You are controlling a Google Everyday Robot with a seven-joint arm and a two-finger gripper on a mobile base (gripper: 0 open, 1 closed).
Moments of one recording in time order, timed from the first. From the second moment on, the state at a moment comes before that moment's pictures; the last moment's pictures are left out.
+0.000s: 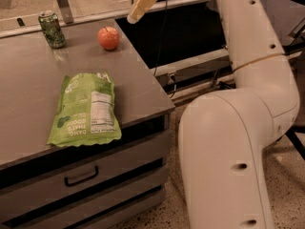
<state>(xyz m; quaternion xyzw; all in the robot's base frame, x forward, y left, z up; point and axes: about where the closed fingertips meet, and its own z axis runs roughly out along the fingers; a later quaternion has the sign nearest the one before) 0.786 0.043 1.038 -0.67 0.56 0.06 0.49</state>
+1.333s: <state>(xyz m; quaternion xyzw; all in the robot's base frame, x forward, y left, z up) 0.822 0.107 0.929 -0.55 0.63 0.27 0.46</state>
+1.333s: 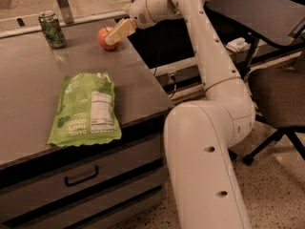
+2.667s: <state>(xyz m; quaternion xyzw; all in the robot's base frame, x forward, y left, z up) 0.852 0.125 0.871 -0.52 0.62 0.32 0.49</state>
